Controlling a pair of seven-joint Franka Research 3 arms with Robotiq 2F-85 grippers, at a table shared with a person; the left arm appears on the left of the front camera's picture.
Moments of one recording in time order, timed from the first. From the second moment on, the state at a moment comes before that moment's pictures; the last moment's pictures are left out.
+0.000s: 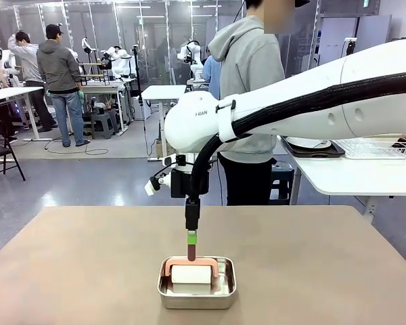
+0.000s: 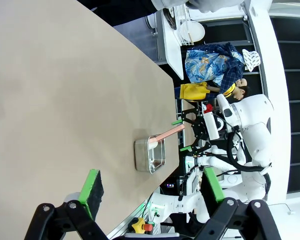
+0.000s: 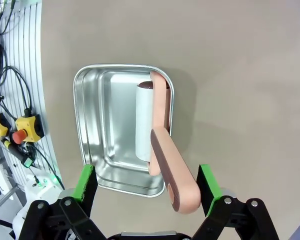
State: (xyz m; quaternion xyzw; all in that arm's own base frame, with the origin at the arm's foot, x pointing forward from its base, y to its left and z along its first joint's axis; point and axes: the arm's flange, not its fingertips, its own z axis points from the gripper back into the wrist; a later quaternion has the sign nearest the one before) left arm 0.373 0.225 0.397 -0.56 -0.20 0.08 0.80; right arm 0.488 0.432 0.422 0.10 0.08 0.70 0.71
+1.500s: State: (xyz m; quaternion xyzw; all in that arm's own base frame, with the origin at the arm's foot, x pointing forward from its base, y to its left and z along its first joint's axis) left arm 0.373 0.225 0.397 -0.56 -0.20 0.08 0.80; right arm 0.499 0.434 0.414 0.11 0.08 0.69 0.71
